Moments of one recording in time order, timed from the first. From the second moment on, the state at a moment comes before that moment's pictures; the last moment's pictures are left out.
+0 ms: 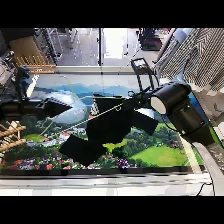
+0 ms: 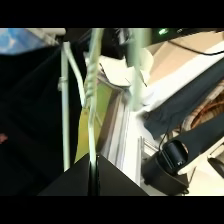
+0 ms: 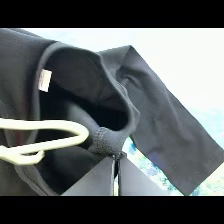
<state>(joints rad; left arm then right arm) 0.15 -1.29 1.26 0.13 -1.57 -0.51 0.57 -1.29 1.64 -1.84 1.28 1.84</state>
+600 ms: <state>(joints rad) 0.08 -1.30 1.28 0.28 -1.37 -0.66 0.64 -1.24 1.64 -1.79 1.25 1.68</state>
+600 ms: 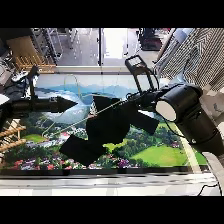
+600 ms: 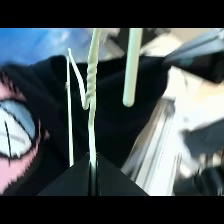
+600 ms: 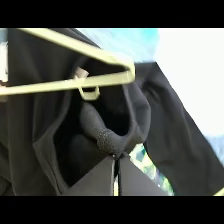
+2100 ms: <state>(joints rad) 0.01 -1.37 1.31 0.32 -1.56 -0.77 0.82 -1.20 1.64 -1.83 1.30 1.34</state>
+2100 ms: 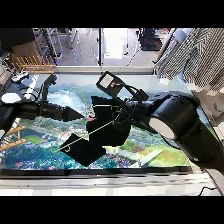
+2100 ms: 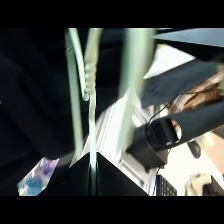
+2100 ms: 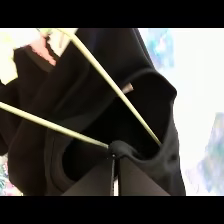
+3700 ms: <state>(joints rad) -0.11 -1.32 1.31 -0.04 -1.22 -0.34 0.94 -1.16 1.64 -1.86 0.96 1.70</state>
